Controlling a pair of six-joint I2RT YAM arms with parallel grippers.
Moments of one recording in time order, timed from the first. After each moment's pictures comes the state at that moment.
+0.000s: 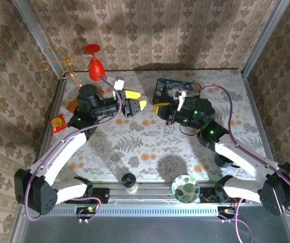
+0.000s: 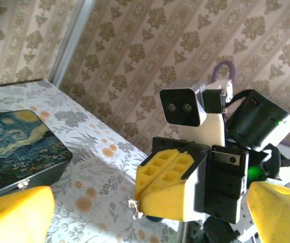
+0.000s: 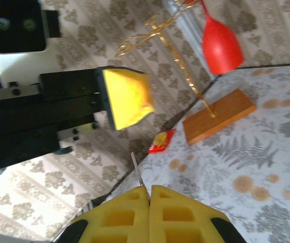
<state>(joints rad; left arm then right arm) -0.48 1.17 1.01 0.14 0.85 -0.52 0.55 1.15 0.82 0.28 -0.44 0.60</state>
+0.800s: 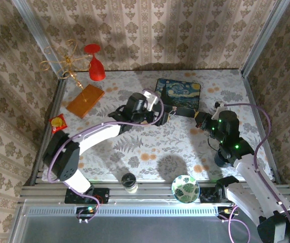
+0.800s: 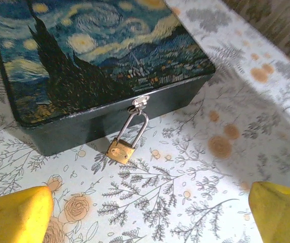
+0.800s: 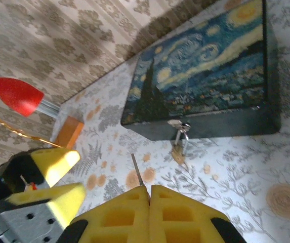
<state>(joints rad) -0.79 1.64 1.14 -0.07 0.13 -0.21 0.22 0.80 0.63 -0.23 -0.13 0.70</state>
